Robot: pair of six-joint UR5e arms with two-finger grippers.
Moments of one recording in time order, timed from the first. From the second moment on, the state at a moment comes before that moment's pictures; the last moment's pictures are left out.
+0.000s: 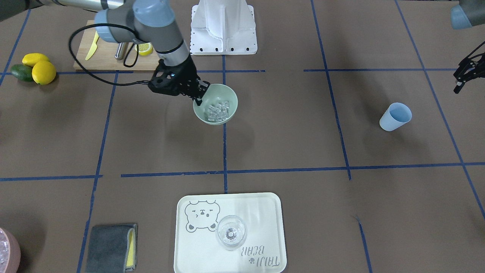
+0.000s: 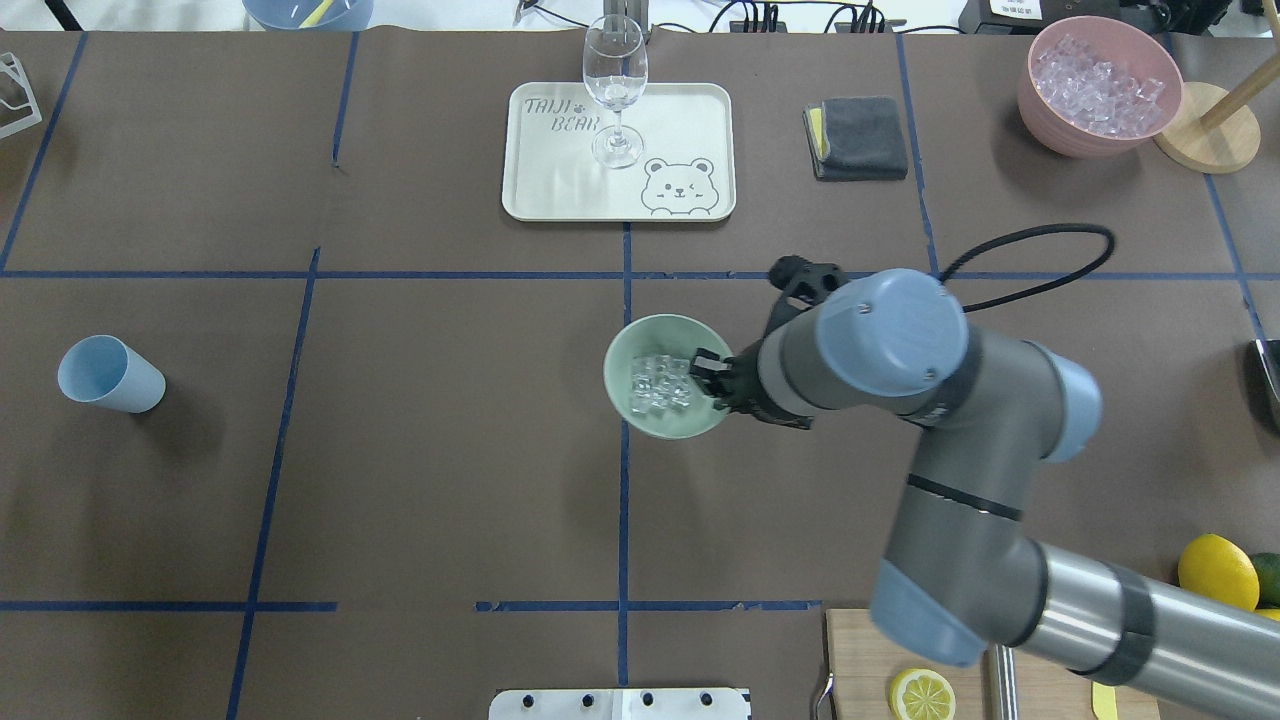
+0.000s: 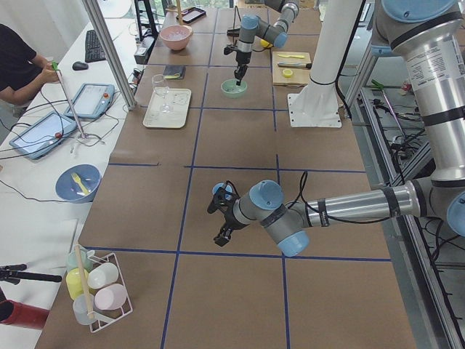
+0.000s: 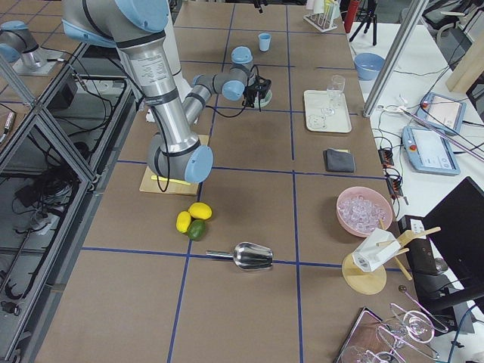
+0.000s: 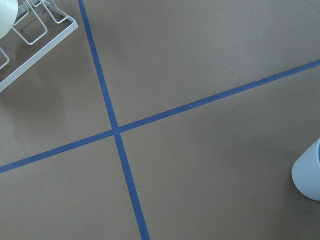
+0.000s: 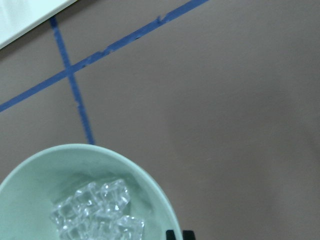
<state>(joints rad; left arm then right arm) -1.26 -1.22 -1.64 -2.69 -2.12 -0.41 0.50 -1.17 1.91 -1.34 1.83 1.65</state>
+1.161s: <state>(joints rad) -1.26 -1.22 -1.64 -2.69 -2.12 -0.41 0.86 -1.80 1.81 -0.82 2.13 1.07</state>
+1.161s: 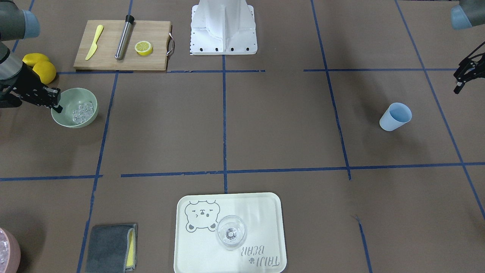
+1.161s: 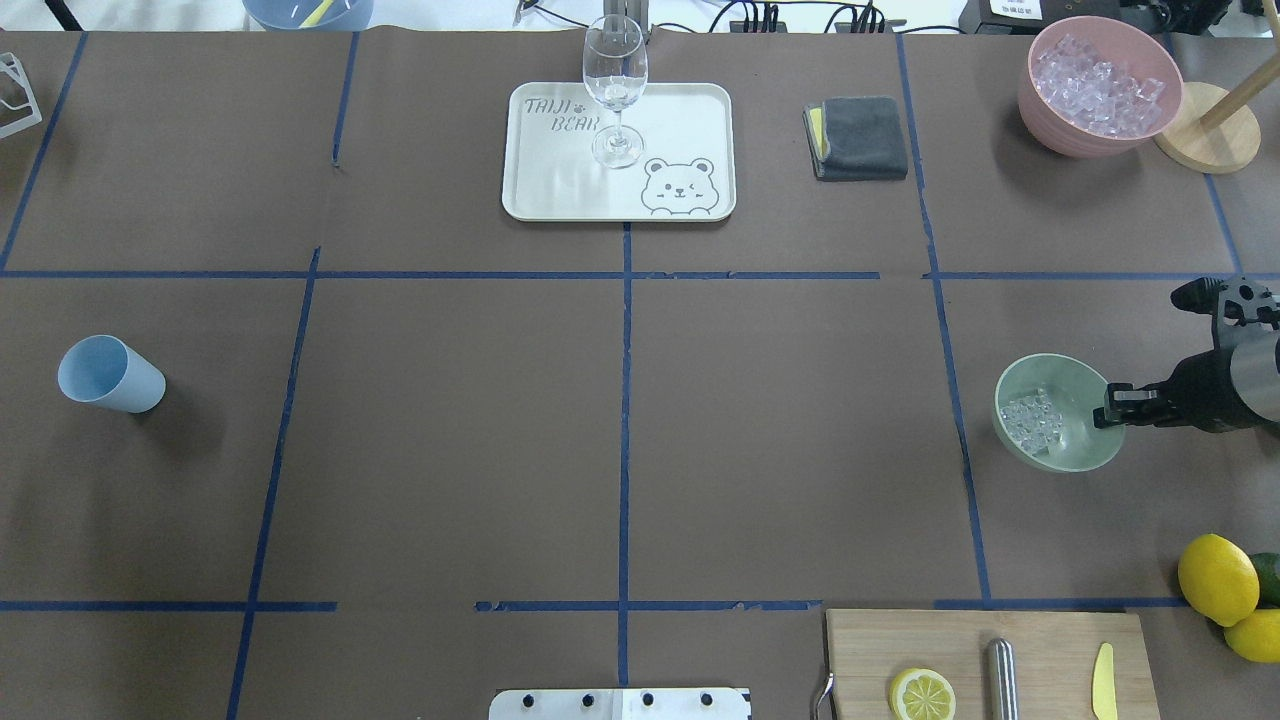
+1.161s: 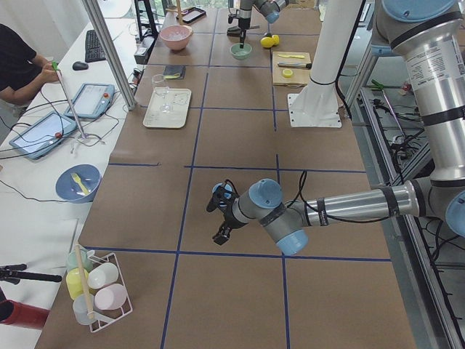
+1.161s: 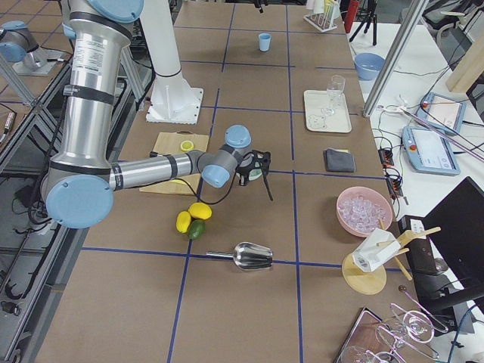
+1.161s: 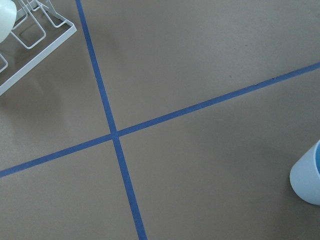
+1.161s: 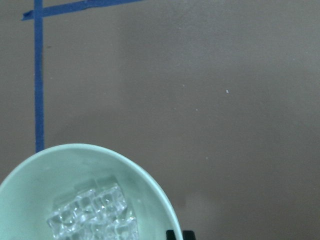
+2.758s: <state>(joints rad) -1.27 -1.26 -1.64 -2.57 -2.16 -0.41 1.12 -1.79 1.75 -0.88 2.35 0.89</state>
